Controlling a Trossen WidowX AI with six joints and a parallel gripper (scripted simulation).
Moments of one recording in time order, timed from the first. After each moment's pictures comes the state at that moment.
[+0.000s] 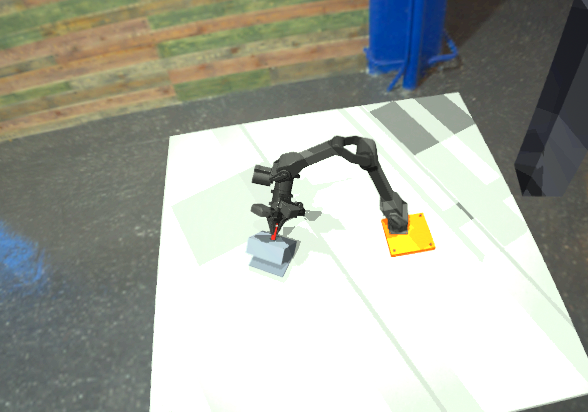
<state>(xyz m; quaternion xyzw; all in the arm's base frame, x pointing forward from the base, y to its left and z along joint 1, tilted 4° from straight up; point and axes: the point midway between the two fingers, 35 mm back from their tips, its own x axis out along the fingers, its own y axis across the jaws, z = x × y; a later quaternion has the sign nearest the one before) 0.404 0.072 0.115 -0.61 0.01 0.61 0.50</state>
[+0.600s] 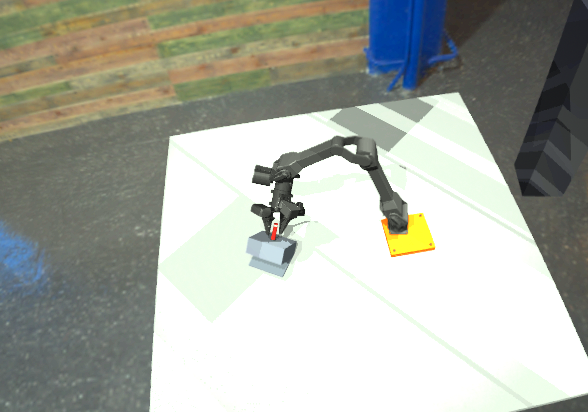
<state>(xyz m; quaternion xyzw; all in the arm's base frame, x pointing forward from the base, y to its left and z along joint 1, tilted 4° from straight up) 0.404 0.072 0.115 -0.61 0.01 0.61 0.50</state>
